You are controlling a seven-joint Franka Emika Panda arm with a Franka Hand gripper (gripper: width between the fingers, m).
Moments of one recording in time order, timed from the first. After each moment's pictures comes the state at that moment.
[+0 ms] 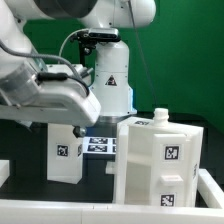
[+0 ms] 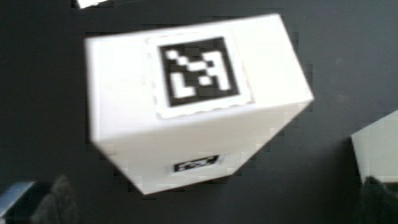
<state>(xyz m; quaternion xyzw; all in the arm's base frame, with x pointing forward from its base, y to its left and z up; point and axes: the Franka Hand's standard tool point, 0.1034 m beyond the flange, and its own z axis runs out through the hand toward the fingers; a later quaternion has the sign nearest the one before) 0.548 -0.117 0.092 -0.91 0.21 0.32 0.13</state>
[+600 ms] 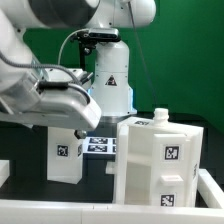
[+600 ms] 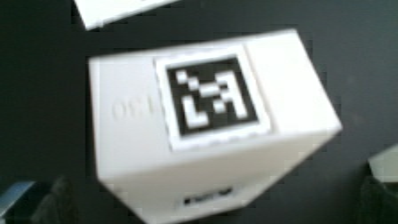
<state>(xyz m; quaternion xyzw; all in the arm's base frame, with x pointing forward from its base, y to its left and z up) 0.539 -0.116 0.086 -0.89 0.21 0.38 0.13</state>
